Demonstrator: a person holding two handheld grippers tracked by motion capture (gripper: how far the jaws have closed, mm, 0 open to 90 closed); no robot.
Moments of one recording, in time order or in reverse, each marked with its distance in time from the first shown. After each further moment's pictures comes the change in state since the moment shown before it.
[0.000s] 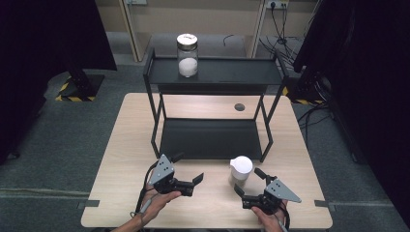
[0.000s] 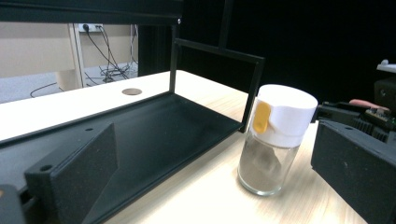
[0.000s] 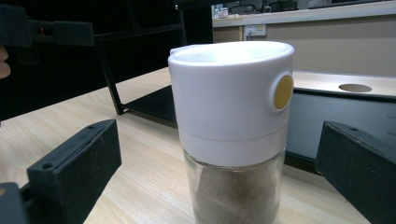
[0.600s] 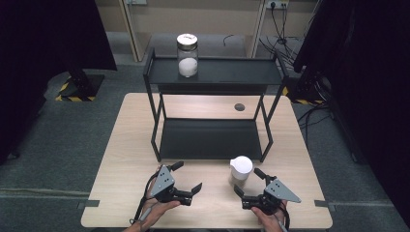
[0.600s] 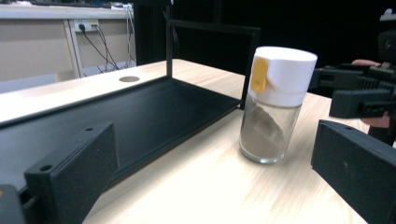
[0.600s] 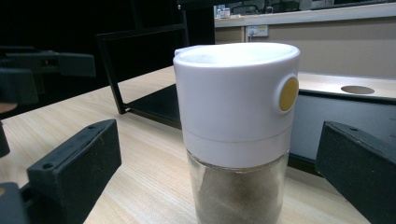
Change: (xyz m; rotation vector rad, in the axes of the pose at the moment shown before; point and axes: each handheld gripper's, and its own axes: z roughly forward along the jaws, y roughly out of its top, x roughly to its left) left arm 0.000 -0.036 -0.005 0.007 -0.009 0.048; right arm 0.000 0.001 0.000 0.001 0.007 -0.009
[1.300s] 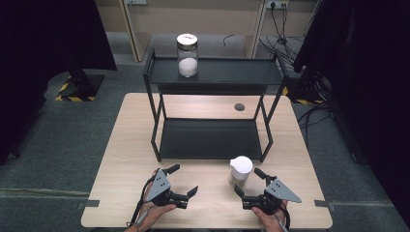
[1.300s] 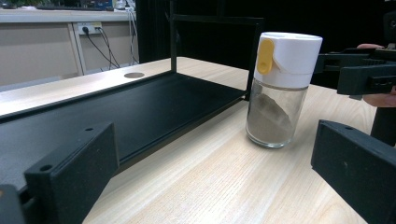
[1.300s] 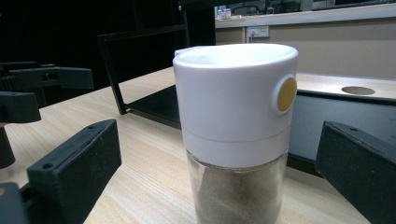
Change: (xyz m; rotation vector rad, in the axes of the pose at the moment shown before) left arm 0.004 -0.016 -0.008 -0.014 0.008 0.028; right arm -0.002 -0.001 -0.001 -0.004 0.003 0.002
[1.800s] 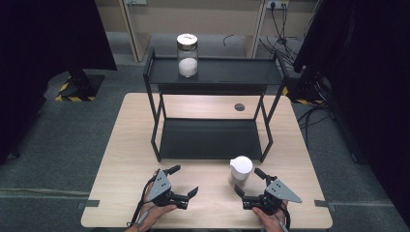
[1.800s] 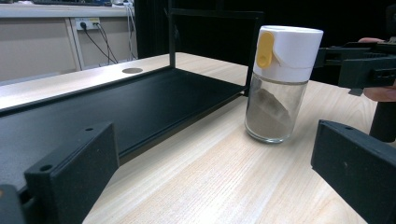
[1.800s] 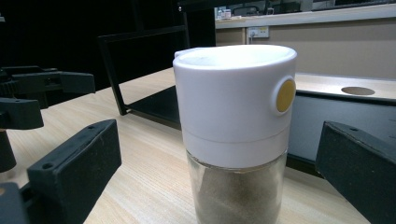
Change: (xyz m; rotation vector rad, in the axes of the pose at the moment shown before) left arm 0.000 -0.001 0.001 0.014 -0.006 -0.004; right arm 0.000 0.000 -0.001 -0.001 0.001 0.001
